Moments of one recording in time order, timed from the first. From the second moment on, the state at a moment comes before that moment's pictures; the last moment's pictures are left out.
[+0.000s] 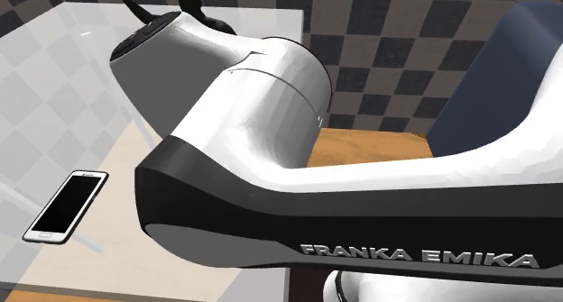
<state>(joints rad) 0.27 -0.92 0.05 -2.85 -0.03 1.67 -0.25</state>
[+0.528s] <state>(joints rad) 0.26 -0.92 0.04 -2.78 -0.04 1.59 -0.26</state>
